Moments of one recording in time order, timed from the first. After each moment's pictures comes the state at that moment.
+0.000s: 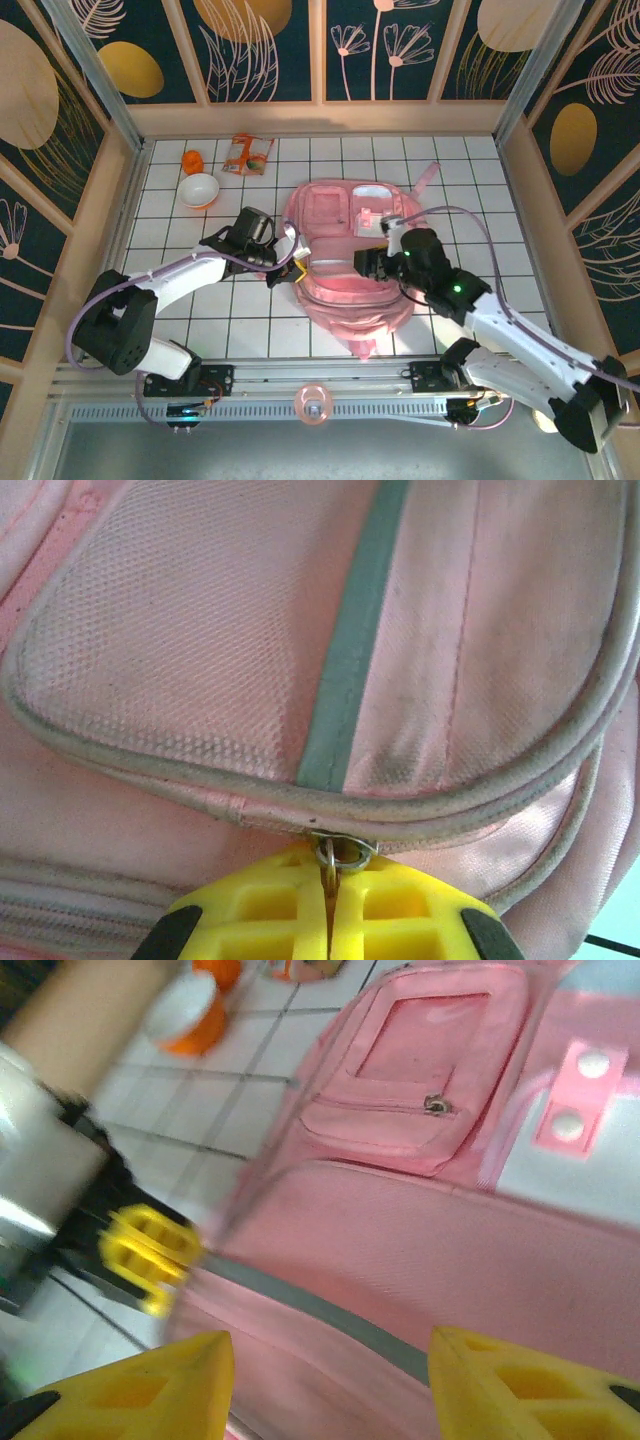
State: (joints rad) left arm -0.54 1.46 0.78 -0.26 0.66 0.45; right arm 0.73 0.83 0.62 -0.28 -0.09 0.61
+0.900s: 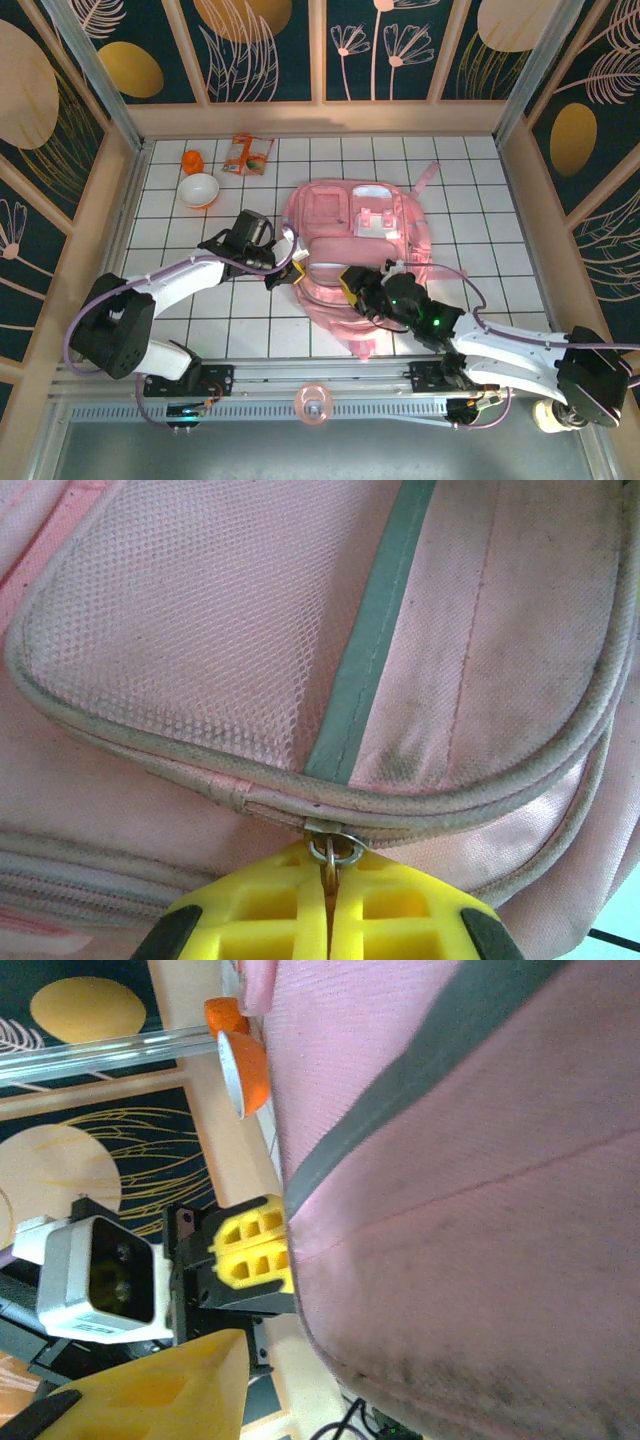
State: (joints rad) left arm -0.54 1.43 0.75 -0.24 0.64 0.44; right arm 1.01 0.91 0.26 0.31 0.07 1.71
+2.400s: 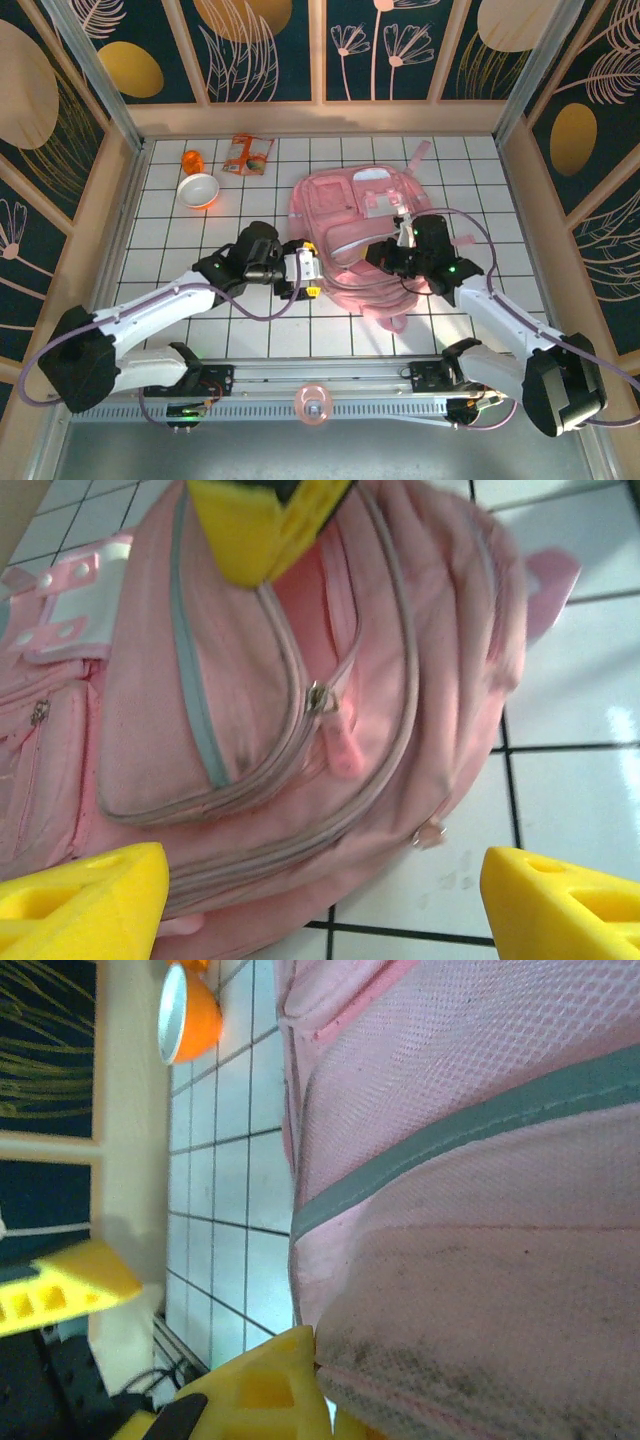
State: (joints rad) left arm -0.77 1.24 0.73 -0.16 0.39 0.69; right arm 0.43 1.06 0.58 -0.18 -0.57 0.79
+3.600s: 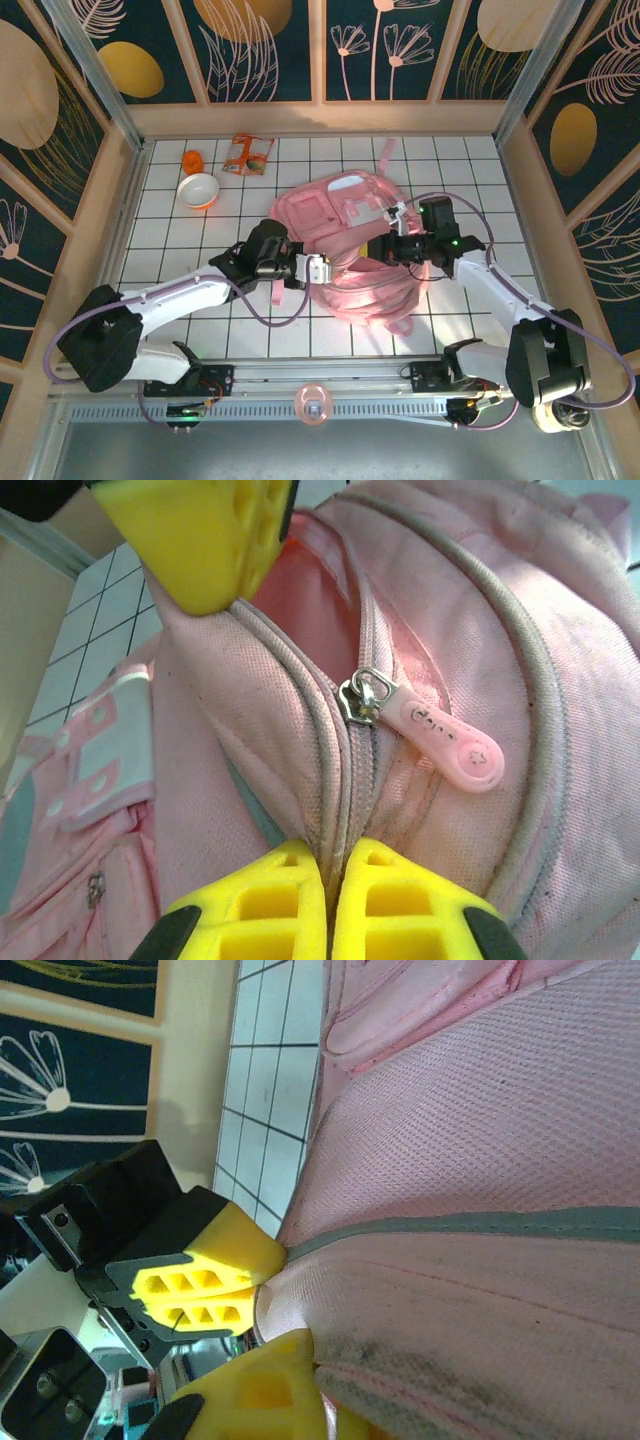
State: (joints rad) left arm -0.77 1.35 0.71 0.05 0.44 0.85; right arm 0.30 1.22 0.73 -0.34 -0.91 0.52
